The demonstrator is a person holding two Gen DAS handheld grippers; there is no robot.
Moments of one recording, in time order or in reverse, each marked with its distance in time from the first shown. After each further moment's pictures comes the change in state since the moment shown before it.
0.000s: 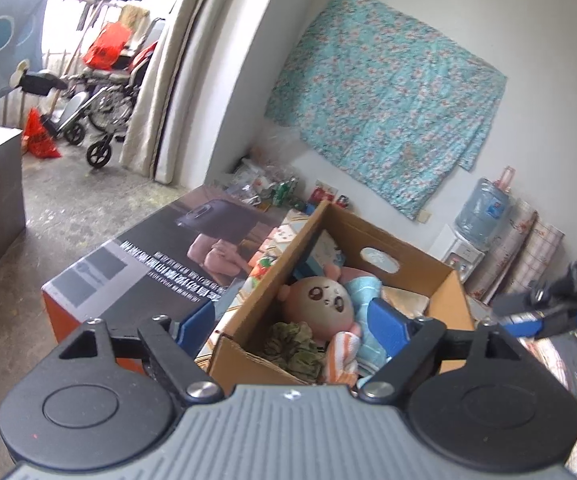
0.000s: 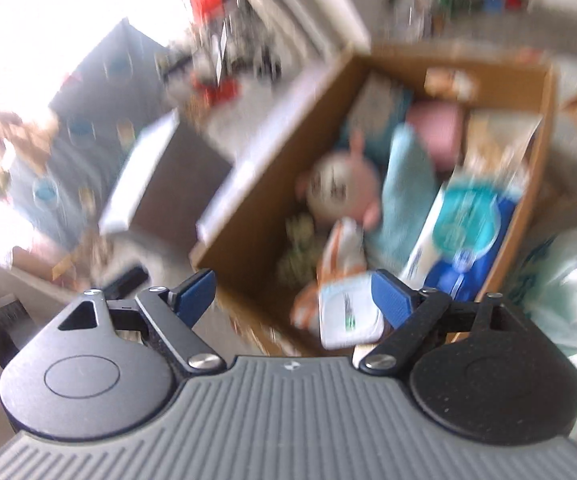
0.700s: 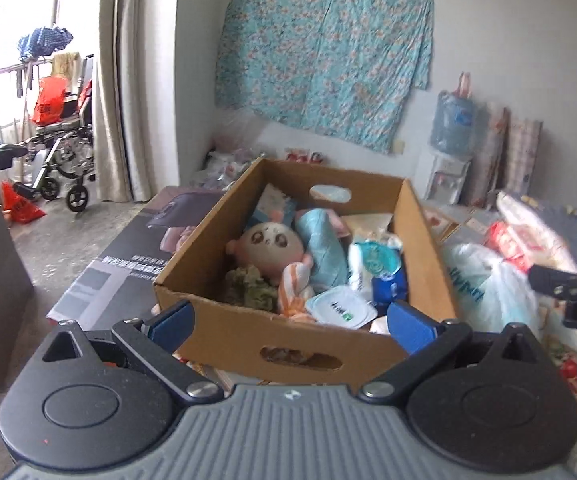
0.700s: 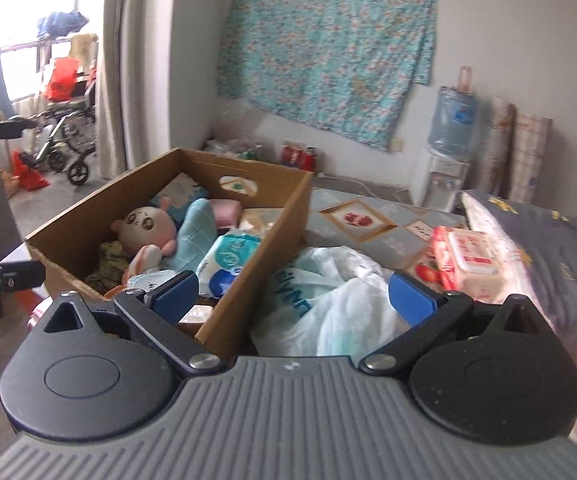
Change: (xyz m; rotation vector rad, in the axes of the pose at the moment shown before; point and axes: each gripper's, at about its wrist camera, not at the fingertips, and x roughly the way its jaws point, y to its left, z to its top) left arm -0.029 -0.098 -0.053 0.331 0.098 0.068; right arm -0.057 0.054 -0.190 -0.200 -0.479 -0.767
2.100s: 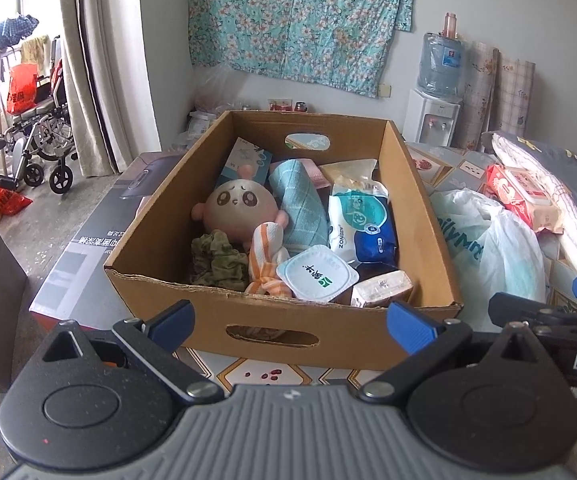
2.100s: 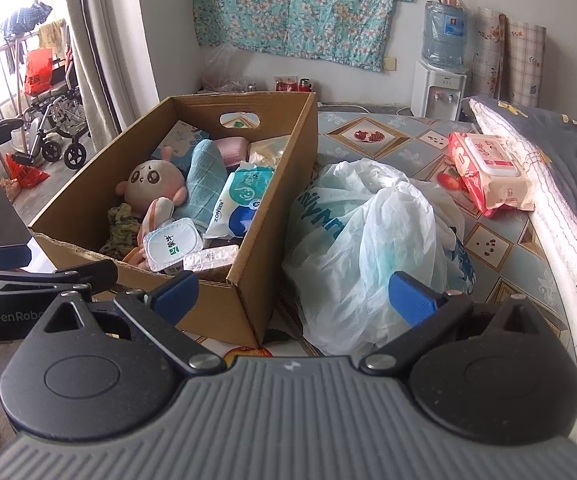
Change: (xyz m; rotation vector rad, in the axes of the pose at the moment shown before) left arm 0.035 -0.032 0.010 0.078 0.151 -0.029; right arm 0.030 0.011 -0.020 0.153 0.221 0.052
